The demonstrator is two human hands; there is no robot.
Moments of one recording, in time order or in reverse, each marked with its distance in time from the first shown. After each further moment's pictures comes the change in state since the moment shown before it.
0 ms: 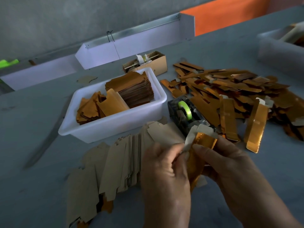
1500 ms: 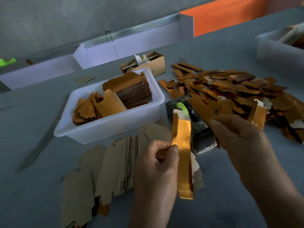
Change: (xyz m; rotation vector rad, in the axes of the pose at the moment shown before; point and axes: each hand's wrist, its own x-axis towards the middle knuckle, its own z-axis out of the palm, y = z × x) left_hand 0.020 -0.003 -0.003 -0.388 -0.147 -0.433; right_hand 0.028 -0.021 -0.022 -0.568 0.249 -0.318
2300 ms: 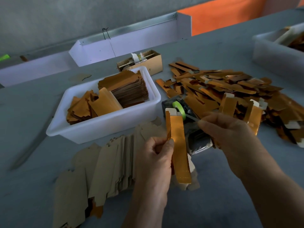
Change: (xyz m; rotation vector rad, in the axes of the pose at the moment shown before) left_hand 0.021 -0.013 0.014 -0.151 -0.008 -0.082; right_hand 0.024 0.012 0.004 0.124 -0.108 0.121
